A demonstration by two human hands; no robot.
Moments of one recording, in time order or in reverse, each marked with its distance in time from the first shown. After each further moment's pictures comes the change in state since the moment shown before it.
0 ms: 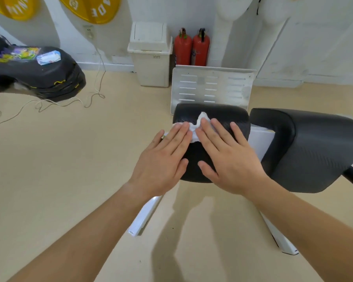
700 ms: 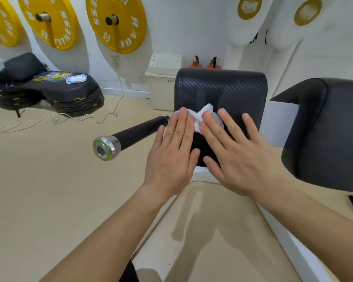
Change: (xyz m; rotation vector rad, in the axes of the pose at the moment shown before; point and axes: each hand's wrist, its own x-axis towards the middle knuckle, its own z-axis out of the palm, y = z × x) left_hand -0.021 0.051 0.130 0.067 0.395 -0.241; right_hand -0.036 -0.013 0.110 -0.294 0.433 -0.057
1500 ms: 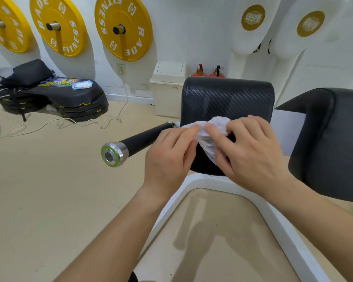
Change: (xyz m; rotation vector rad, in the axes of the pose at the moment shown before) left_hand 0.012 -0.011 -0.017 -0.272 0.482 0.055; right_hand 0.022 0.010 -0.009 0.098 0.352 -0.002
